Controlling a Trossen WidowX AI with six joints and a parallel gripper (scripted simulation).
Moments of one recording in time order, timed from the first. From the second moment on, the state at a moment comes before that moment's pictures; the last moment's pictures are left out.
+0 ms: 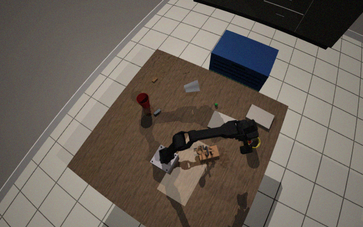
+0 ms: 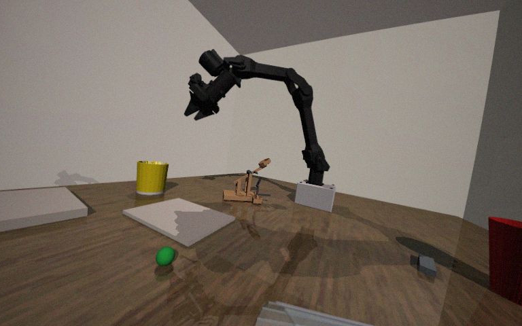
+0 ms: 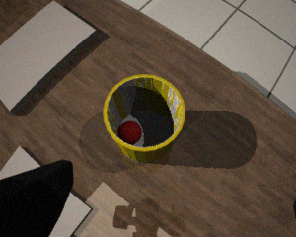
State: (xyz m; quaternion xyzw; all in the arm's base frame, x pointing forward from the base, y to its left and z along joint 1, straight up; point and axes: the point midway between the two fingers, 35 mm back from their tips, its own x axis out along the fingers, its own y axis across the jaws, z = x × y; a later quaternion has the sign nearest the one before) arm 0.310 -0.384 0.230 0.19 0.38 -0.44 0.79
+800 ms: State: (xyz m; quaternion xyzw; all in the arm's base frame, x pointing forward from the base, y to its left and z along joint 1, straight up) arm 0.310 -0.384 0.231 0.19 0.38 -0.44 0.79
